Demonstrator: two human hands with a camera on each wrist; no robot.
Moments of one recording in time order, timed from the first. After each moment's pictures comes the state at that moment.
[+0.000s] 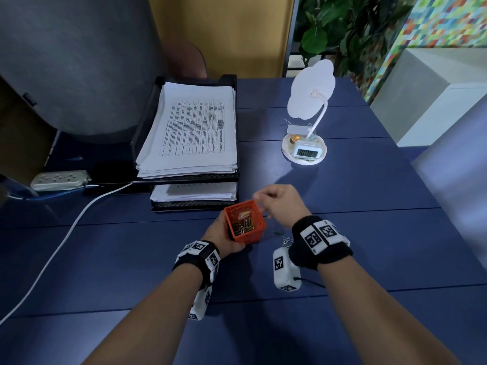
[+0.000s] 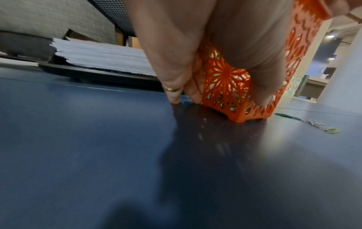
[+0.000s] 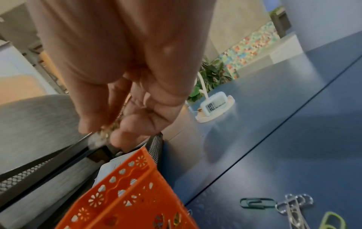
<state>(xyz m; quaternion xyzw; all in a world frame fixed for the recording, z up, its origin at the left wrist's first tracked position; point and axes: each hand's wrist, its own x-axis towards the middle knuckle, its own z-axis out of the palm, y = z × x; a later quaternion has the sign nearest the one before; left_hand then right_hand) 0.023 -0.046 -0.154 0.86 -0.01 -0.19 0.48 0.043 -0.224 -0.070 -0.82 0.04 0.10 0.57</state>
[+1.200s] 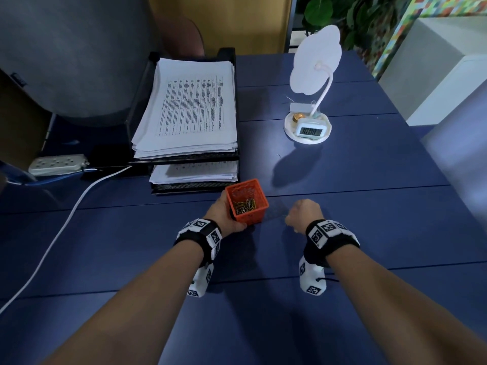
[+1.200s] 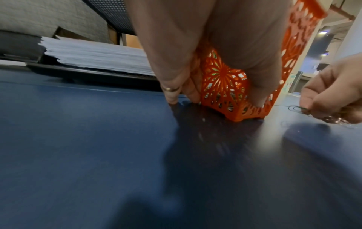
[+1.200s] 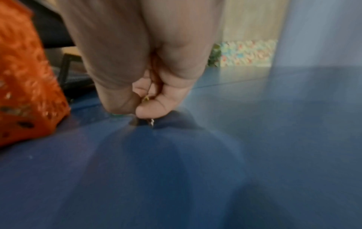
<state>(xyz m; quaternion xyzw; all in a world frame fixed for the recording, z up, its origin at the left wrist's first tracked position) 0.031 -0.047 -0.163 0.86 -0.02 -0.22 0.47 0.018 -0.263 -0.140 -0.94 0.16 0.23 0.22</state>
